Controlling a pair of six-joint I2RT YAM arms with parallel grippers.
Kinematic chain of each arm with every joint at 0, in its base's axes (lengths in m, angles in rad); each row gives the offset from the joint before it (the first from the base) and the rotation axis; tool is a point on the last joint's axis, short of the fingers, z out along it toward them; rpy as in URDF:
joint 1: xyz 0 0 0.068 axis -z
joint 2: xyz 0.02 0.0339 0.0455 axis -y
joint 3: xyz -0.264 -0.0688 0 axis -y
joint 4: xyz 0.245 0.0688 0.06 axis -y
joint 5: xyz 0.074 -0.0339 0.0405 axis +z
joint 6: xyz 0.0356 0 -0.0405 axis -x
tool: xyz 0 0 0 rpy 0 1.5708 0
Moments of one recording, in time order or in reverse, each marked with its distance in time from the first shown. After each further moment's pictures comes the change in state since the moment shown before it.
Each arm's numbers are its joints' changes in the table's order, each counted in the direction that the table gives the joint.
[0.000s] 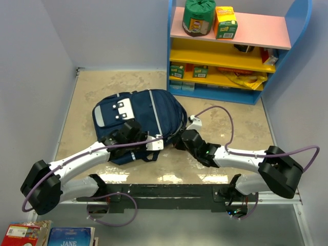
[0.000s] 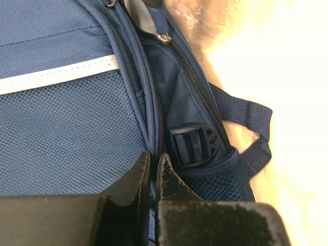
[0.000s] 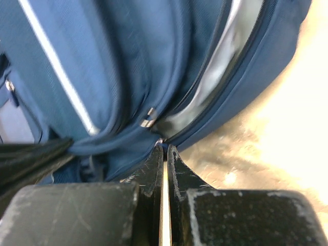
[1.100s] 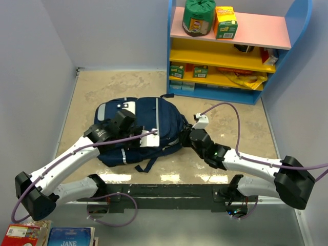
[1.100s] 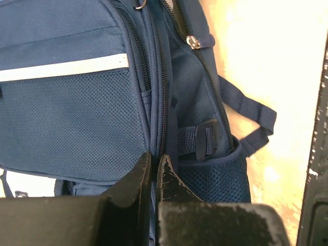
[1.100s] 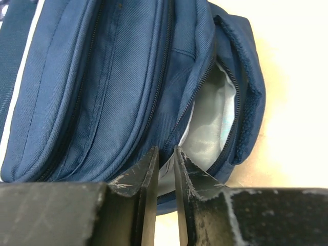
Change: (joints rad) left arm -0.009 0.089 0.330 -0.523 -0.056 -0.033; right arm 0.043 0.170 -0.026 -0.061 -0.043 0.189
